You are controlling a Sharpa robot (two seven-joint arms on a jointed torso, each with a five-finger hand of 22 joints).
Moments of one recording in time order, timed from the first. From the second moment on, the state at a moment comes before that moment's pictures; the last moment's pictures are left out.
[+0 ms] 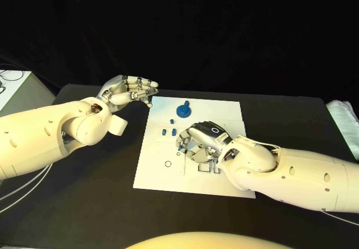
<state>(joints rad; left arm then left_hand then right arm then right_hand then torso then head) 1.27 -0.92 -0.04 1.48 -0.24 -0.15 0.37 1.37 -0.19 0.48 0.06 0.26 0.86 0.20 0.21 0.25 0.92 0.14 0.42 0.11 0.92 0.07 1.09 0.44 0.17 0.91 0.16 0.80 0.54 1.14 -0.69 -0.16 1.67 -1.69 -0.55 -0.14 1.32 -0.19 0.67 -0.01 0.15 1.10 0.10 0.28 0.39 1.32 0.06 0.07 0.11 1.47 -0.04 1.27 1.22 0.09 1.46 0.05 1.24 1.20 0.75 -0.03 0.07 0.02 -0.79</state>
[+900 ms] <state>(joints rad) 1.27 -0.92 -0.04 1.48 -0.24 -0.15 0.37 1.37 -0.19 0.48 0.06 0.26 0.86 0.20 0.21 0.25 0.92 0.14 0.42 0.11 0.92 0.07 1.09 0.44 0.17 0.91 0.16 0.80 0.54 1.12 -0.66 -0.17 1.64 -1.74 -0.51 -0.19 1.32 -0.19 0.67 -0.01 0.16 1.10 0.11 0.28 0.39 1.32 0.06 0.07 0.11 1.47 -0.04 1.27 1.22 0.09 1.46 0.05 1.24 1.20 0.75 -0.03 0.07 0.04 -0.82</state>
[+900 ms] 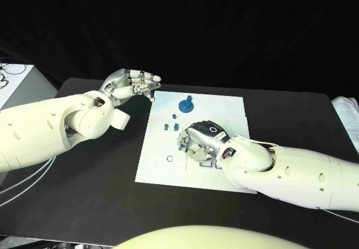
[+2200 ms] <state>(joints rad) 1.27 -0.92 -0.04 1.48 -0.24 -0.15 0.35 1.37 -0.19 0.48 0.07 0.26 0.86 0.20 0.21 0.25 0.91 0.14 0.42 0.10 0.91 0.07 1.09 0.44 0.17 0.91 0.16 0.80 0.53 1.12 -0.64 -0.17 1.62 -1.79 -0.46 -0.18 1.26 -0.24 0.61 0.02 0.13 1.01 0.14 0.23 0.38 1.13 0.08 0.06 0.07 1.46 -0.01 1.22 1.12 0.09 1.40 0.09 1.11 1.08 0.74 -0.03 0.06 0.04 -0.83</state>
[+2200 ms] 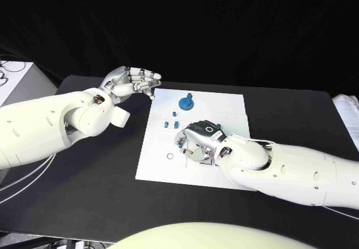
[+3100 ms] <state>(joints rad) 1.27 -0.92 -0.04 1.47 -0.23 -0.14 0.35 1.37 -0.19 0.48 0.07 0.26 0.86 0.20 0.21 0.25 0.91 0.14 0.42 0.10 0.91 0.07 1.09 0.44 0.17 0.91 0.16 0.80 0.53 1.18 -0.80 -0.16 1.71 -1.63 -0.57 -0.13 1.39 -0.23 0.45 0.11 0.16 0.97 0.14 0.15 0.33 1.02 0.09 0.25 0.08 1.45 0.00 1.24 1.05 0.12 1.39 0.10 1.04 1.04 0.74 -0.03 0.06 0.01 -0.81</state>
